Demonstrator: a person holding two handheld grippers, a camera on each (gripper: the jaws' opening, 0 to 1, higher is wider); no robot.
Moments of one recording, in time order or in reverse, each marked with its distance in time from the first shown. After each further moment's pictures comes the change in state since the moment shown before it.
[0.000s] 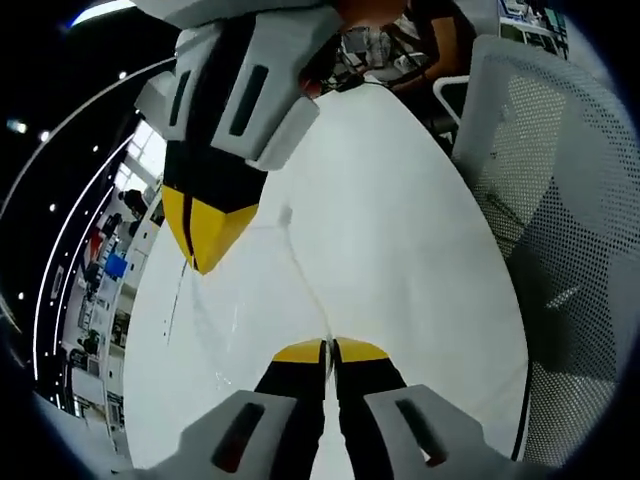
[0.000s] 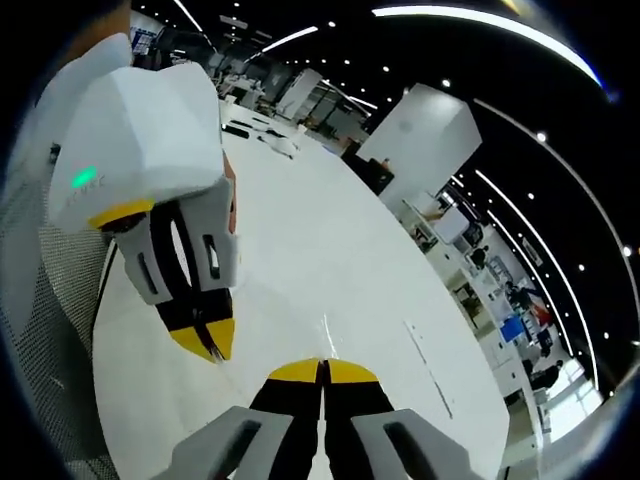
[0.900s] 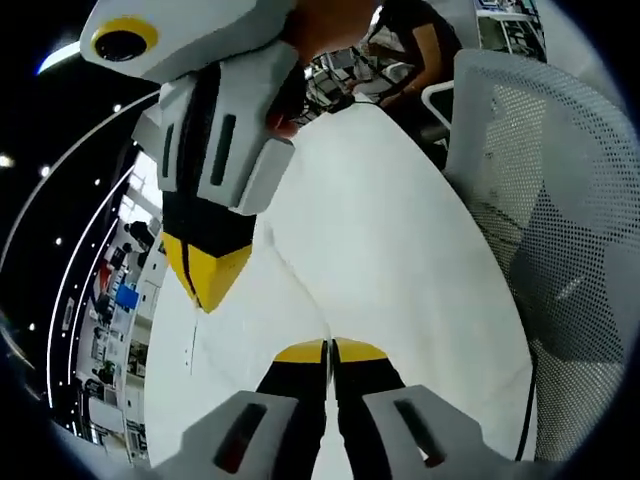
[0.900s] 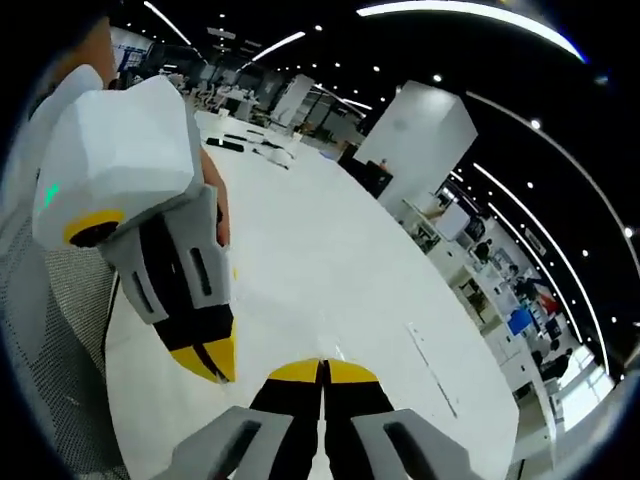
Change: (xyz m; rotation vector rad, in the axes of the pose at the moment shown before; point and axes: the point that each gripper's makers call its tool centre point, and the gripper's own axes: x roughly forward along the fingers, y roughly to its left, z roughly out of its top) left arm -0.015 0.008 0.029 0.096 -0.079 0.025; right arm -0.019 -0.019 0.021 0.042 -0.051 -0.024
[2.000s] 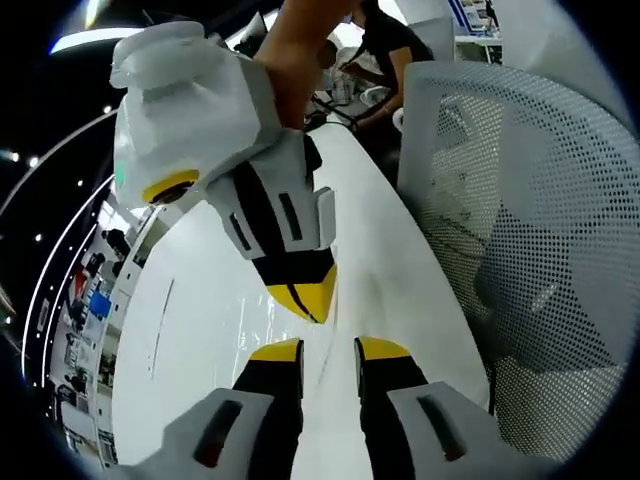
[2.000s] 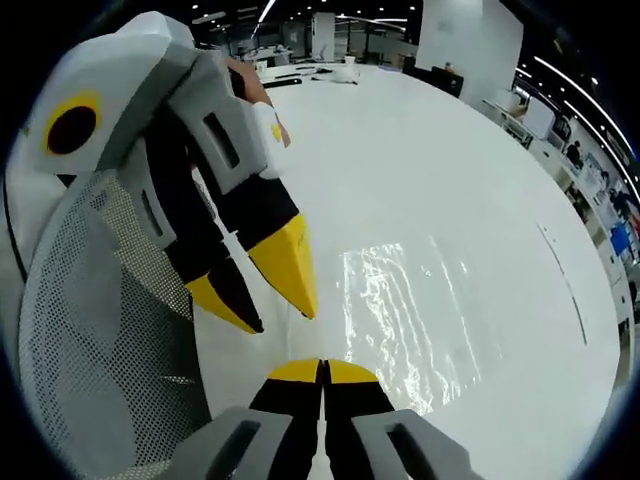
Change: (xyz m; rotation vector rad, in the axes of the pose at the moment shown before) left arm -0.003 -0.054 -0.003 -0.018 -0.098 -0.118; right arm 0.012 0.120 -0.073 0.225 0.330 0.552
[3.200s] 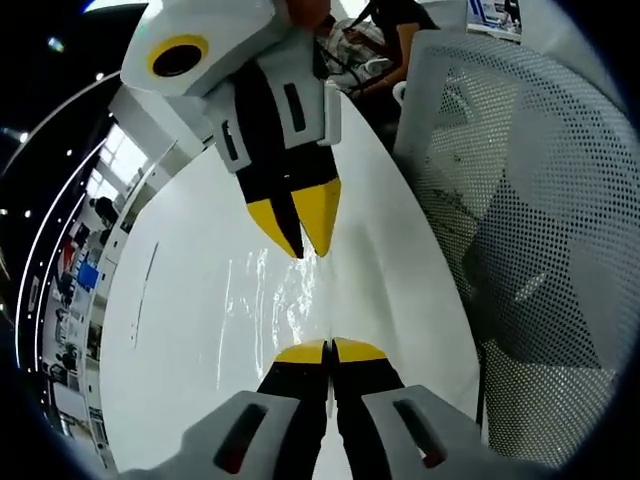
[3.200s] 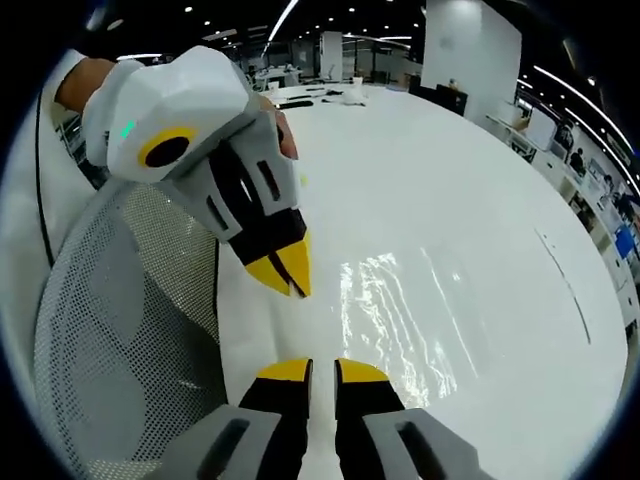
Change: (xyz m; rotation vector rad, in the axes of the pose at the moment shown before) left arm 0.001 -0.006 -0.026 -0.054 0.129 -0.044; right arm -0.019 0.011 -0.010 0.002 -0.085 0.050
